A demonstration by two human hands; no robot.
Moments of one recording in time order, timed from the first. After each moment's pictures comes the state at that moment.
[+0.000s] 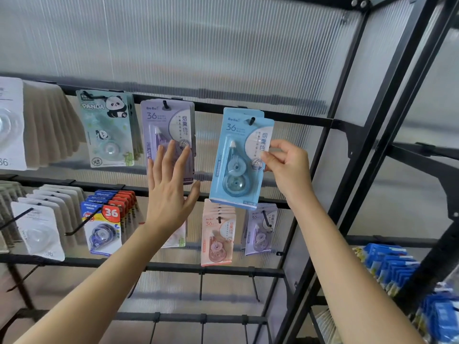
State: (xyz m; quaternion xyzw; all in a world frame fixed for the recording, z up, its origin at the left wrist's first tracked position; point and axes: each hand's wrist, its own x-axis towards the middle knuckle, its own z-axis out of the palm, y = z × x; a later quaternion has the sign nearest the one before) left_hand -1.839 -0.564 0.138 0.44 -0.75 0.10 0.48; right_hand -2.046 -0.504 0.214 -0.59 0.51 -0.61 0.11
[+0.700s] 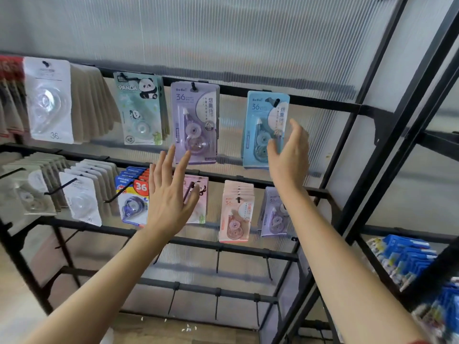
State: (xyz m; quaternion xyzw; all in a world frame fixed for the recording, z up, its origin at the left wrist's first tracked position) left_hand -1.799 -0.521 0.109 0.48 -0.74 0.06 0.46; right_hand -2.018 -0.529 0.187 -0.53 0.63 -0.55 -0.14
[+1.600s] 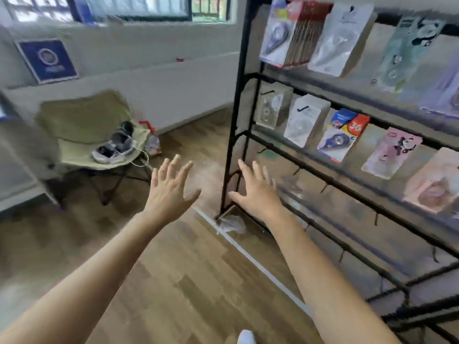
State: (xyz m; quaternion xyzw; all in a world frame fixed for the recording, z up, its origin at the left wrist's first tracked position) left_hand -1.423 -0.187 0.022 0.82 -0.54 0.00 0.18; right_hand -1.601 -0.287 0.044 -0.88 0.46 -0.06 0.14
